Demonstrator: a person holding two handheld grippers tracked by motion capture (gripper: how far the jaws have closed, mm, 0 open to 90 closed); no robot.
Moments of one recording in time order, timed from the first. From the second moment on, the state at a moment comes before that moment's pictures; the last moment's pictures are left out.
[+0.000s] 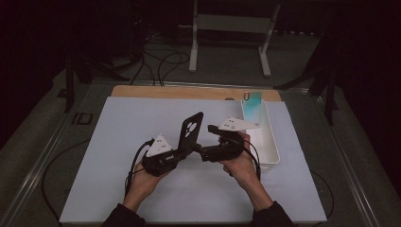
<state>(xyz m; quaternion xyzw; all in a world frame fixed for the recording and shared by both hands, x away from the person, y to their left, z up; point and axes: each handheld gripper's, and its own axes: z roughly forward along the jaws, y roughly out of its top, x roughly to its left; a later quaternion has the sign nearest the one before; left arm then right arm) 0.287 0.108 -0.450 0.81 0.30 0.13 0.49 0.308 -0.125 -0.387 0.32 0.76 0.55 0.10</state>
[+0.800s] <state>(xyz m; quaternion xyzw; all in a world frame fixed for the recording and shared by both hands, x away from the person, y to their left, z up) 0.281 0.102 -0.451 0.81 0.27 0.11 0.51 0.320 -0.116 -0.383 0.37 0.72 0.58 0.09</state>
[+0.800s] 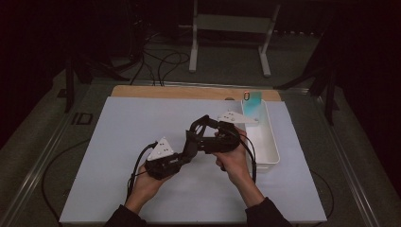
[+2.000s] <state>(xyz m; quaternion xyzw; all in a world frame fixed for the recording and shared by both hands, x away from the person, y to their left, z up) 0.277 0.123 -0.444 0.79 0.29 0.13 0.52 0.318 -0.111 -0.385 0.35 0.74 0.56 0.10</state>
